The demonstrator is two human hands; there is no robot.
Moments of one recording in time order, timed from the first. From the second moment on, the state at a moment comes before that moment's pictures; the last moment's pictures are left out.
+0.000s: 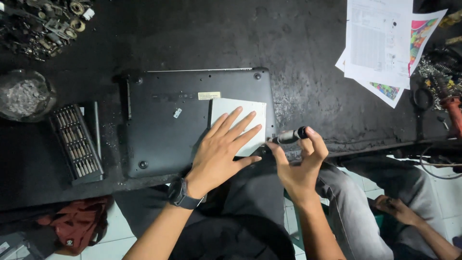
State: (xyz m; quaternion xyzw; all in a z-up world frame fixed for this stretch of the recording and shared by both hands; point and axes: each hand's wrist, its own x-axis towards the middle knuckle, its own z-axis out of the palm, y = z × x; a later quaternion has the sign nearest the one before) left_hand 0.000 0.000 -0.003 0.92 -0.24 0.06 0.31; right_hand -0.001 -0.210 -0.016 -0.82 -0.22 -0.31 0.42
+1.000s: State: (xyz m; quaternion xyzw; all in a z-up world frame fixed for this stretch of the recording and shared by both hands) left_hand 0.000 -0.001 -0.005 0.92 -0.24 0.07 0.32; right_hand -0.001 -0.201 -0.005 -0.79 -0.21 -0.24 0.52
